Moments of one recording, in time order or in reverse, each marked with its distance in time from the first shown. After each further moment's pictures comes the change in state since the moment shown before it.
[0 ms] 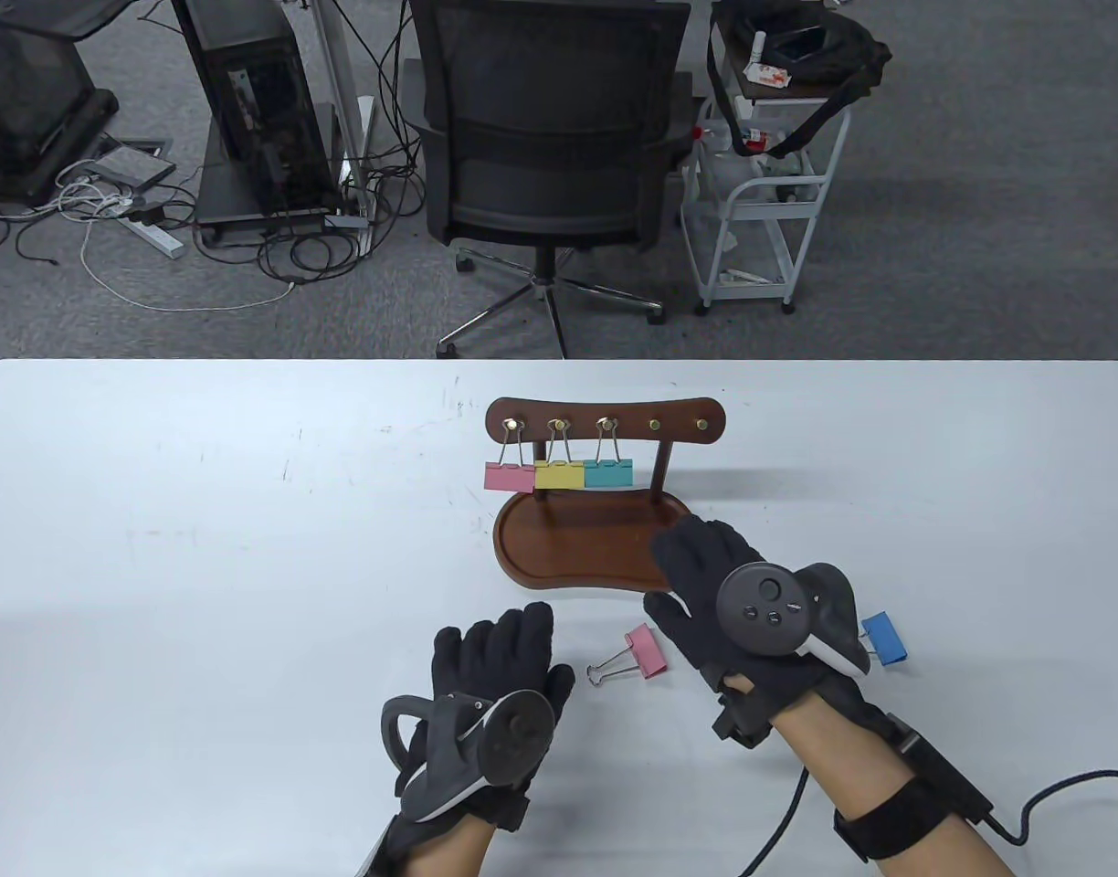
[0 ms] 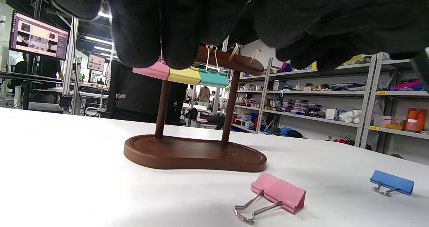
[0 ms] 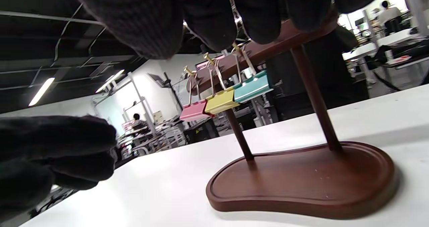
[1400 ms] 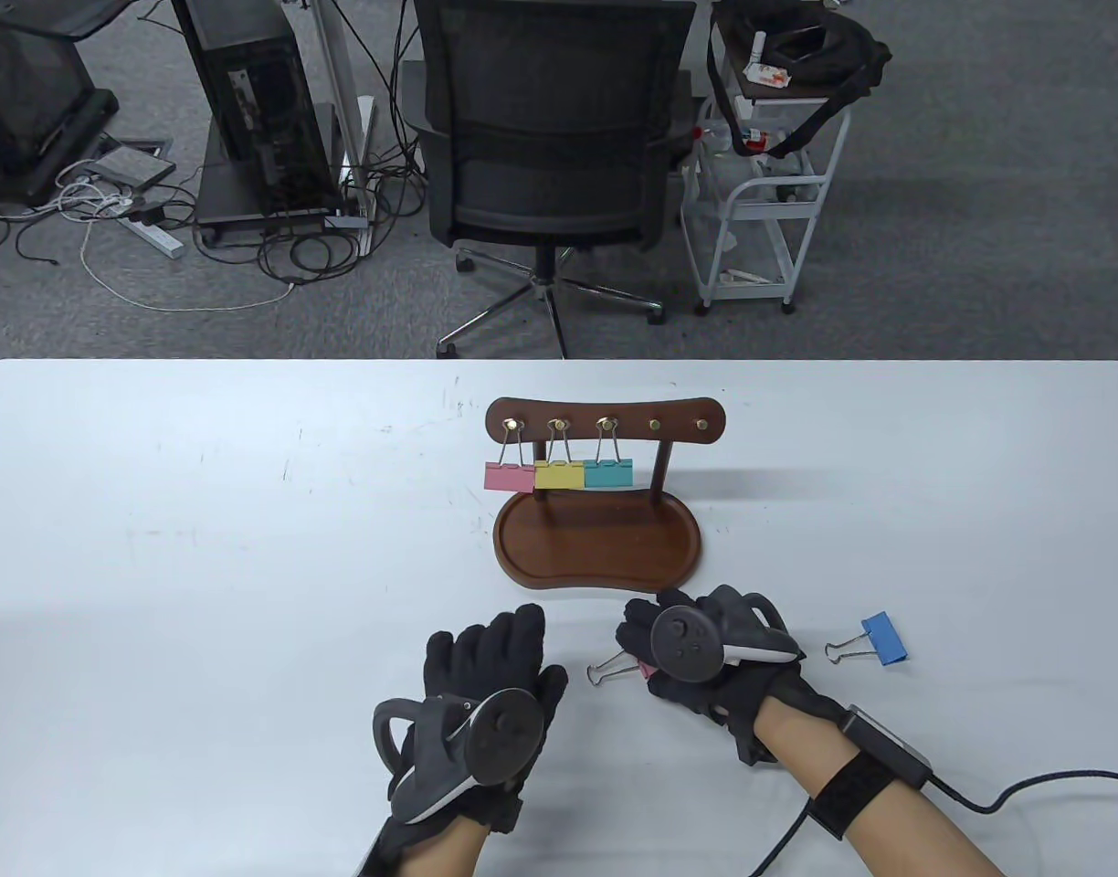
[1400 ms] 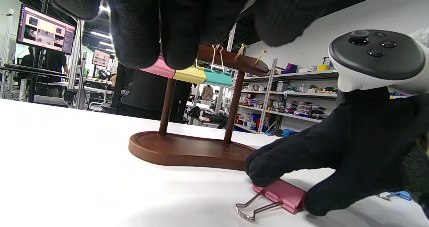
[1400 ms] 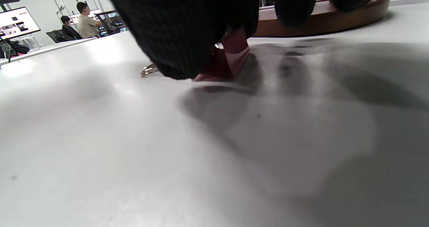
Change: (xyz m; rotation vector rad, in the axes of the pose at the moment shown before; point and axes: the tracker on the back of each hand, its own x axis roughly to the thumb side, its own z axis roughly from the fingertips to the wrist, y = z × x) left_hand -0.007 0.000 0.003 -0.006 0.020 0.029; right_hand -0.043 0.114 -0.003 0.472 -0.136 0.241
